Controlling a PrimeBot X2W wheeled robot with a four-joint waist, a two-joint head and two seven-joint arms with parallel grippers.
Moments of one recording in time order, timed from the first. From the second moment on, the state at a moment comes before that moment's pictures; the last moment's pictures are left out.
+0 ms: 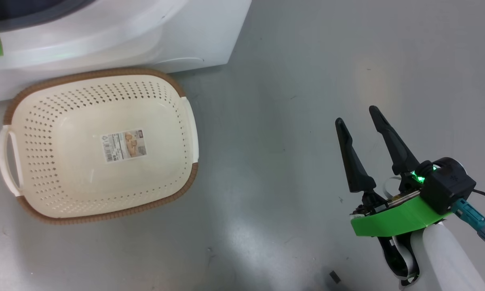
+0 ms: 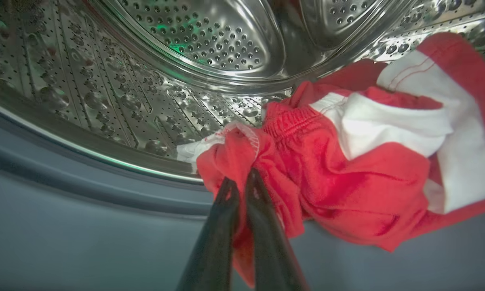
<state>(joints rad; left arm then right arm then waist) -1.40 0.32 -0.26 1.28 -0.21 0.11 -0.16 -0.26 -0.04 0.14 0.06 0.28 0.12 -0.26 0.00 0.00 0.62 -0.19</state>
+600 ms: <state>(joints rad) -1.23 0.31 -0.19 1.04 -0.30 0.05 -0.25 -0.25 -0.05 0.11 0.06 0.28 0.12 -0.26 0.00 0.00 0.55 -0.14</state>
